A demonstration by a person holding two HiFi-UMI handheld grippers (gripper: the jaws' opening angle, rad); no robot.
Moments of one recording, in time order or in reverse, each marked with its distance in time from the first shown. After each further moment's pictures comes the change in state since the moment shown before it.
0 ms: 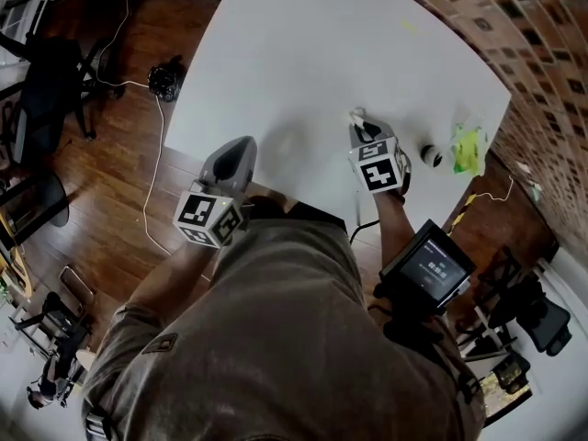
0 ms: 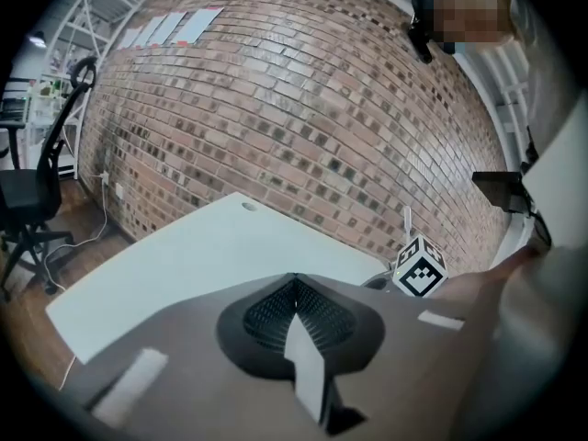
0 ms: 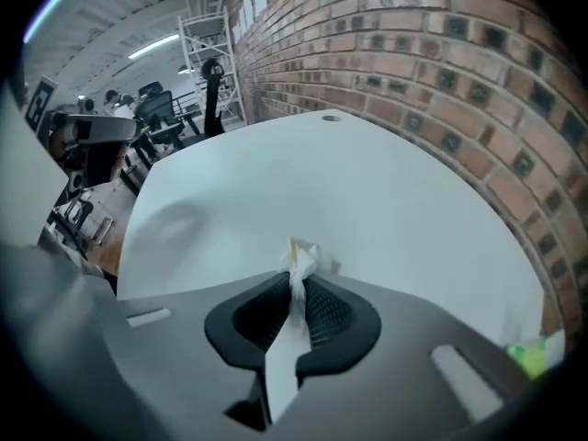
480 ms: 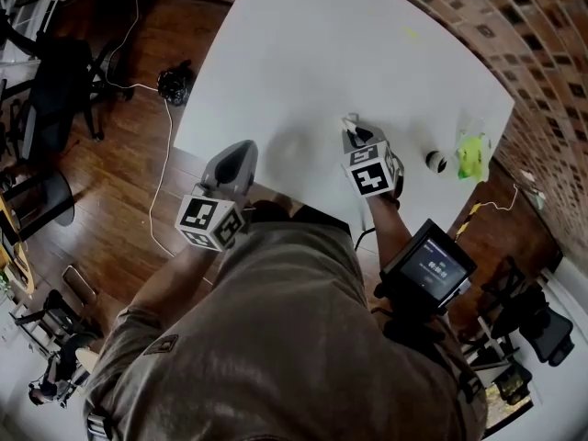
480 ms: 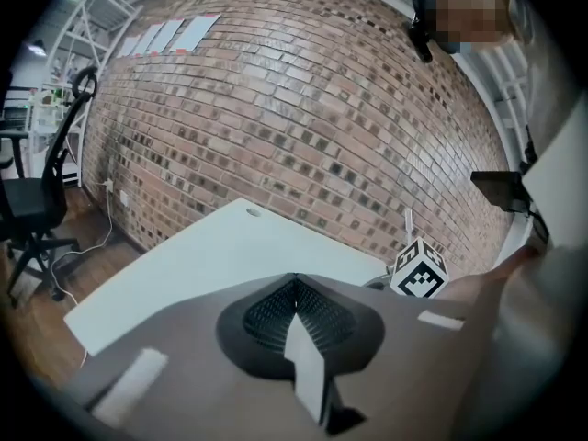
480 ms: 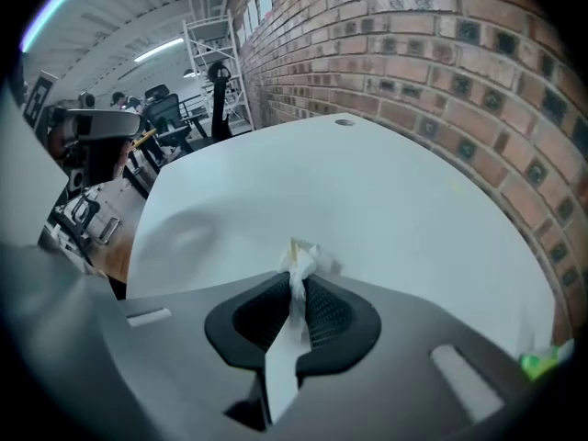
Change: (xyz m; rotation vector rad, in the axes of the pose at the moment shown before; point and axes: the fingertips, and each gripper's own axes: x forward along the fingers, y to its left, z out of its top) left arm -0.011 0.003 0.006 0.021 -0.017 0.024; right arm 0.008 0.025 0.009 -0.010 -0.013 0.031
